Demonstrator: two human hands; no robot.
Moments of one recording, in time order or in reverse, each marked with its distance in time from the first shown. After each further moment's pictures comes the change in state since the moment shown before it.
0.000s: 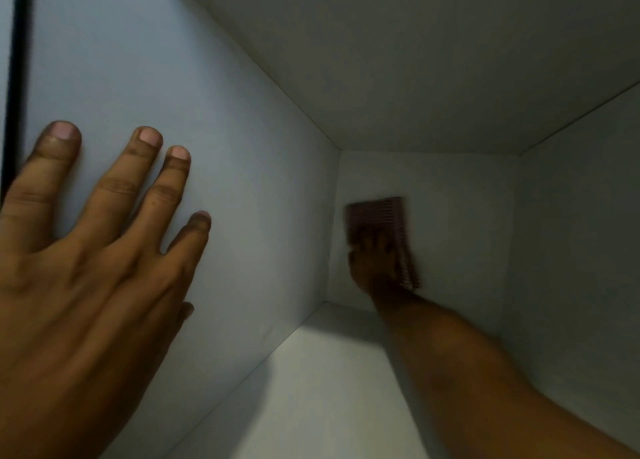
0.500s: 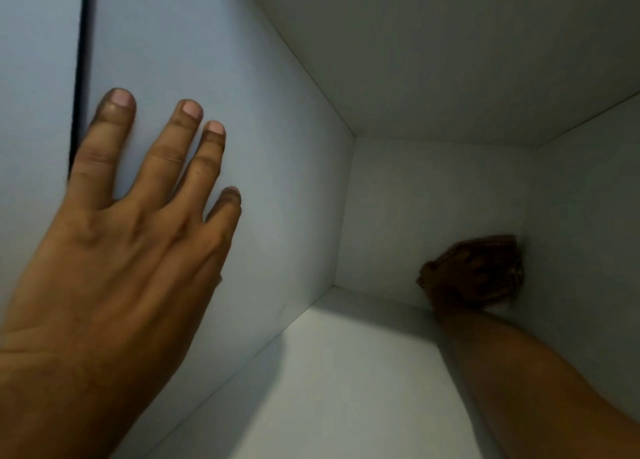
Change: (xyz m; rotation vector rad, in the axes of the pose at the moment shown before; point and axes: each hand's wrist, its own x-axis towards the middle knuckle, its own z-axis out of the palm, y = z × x) left_hand -0.005 0.008 -0.010 0.257 -0.140 -0.038; right_hand -0.053 0.094 -0.009 0.119 0.067 0.671
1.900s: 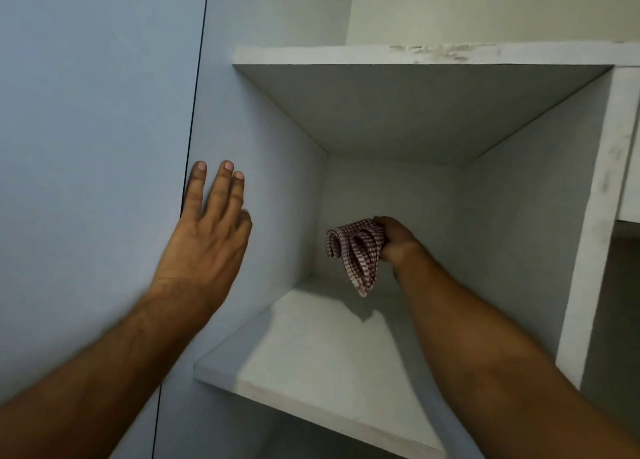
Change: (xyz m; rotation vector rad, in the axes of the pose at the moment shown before) left_hand -0.007 0.004 -0.067 0.241 -0.237 0.089; right_hand -0.057 -0.057 -0.176 1.452 -0.818 0.480
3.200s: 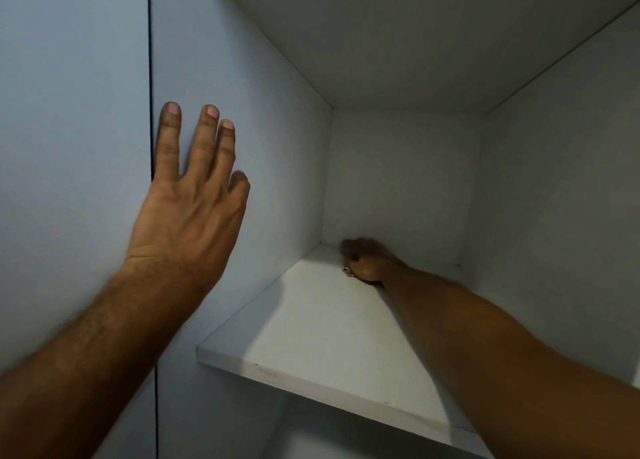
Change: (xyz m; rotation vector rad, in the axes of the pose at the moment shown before) left_hand 0.004 0.006 0.006 0.080 0.034 -0.008; right_hand 0.068 0.129 -0.039 -1.981 -0.214 -0.408
